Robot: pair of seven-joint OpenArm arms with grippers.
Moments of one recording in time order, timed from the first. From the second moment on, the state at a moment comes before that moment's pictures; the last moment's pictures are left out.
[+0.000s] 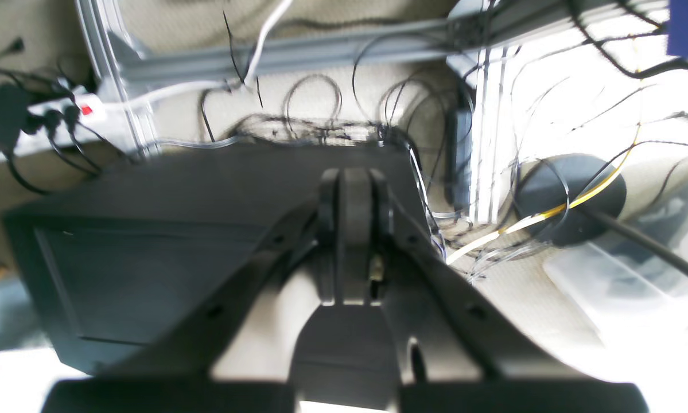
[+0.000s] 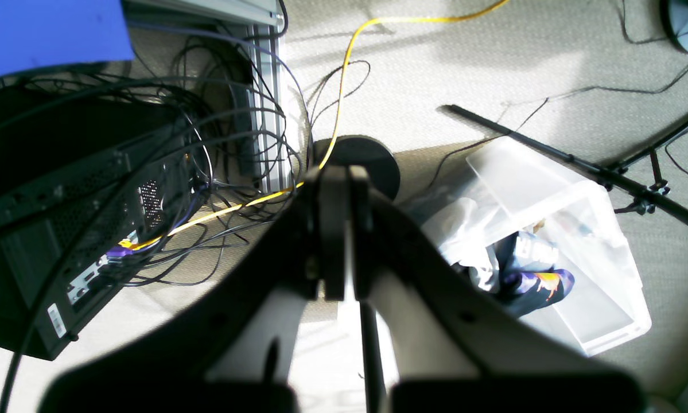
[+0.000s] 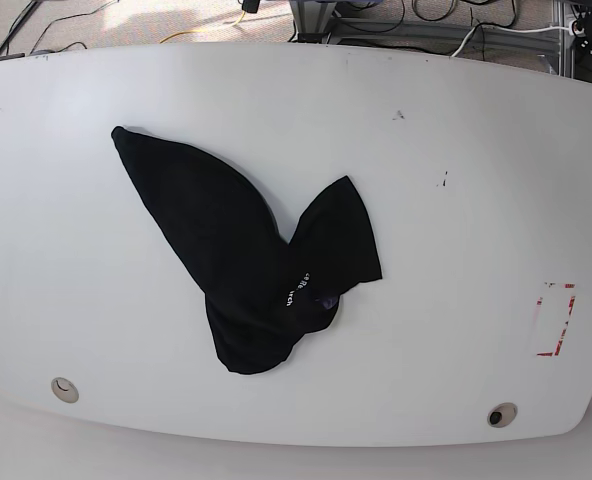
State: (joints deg) left arm 52.5 -2.0 -7.4 62.0 8.1 0.7 -11.9; right arm -50.1 -0.3 10.4 65.2 -5.7 11.4 -2.3
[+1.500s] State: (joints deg) left arm 68.4 -7.9 -11.8 96.2 8.1 0.5 -11.8; right arm -73.0 -1.8 10.6 110.8 1.0 11.4 -9.0
